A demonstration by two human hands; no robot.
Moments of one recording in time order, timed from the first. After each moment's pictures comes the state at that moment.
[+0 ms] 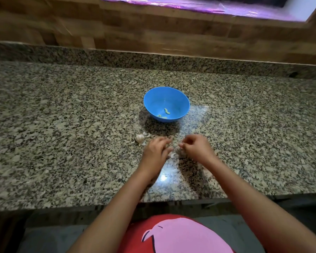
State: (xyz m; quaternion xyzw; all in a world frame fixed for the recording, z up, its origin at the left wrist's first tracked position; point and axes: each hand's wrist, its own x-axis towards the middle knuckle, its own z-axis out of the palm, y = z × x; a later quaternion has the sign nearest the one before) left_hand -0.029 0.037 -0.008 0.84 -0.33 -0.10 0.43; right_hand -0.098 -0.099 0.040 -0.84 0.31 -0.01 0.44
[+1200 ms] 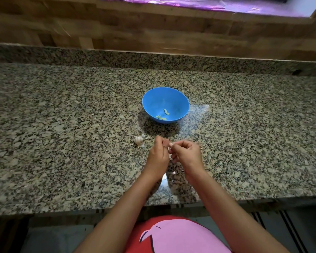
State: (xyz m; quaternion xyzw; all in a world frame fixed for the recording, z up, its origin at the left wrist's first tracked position) left_hand -0.047 0.029 0.015 0.78 -0.25 -0.14 0.56; right_hand -0.097 -0.053 0.039 -0.64 0.36 -0.14 0.67
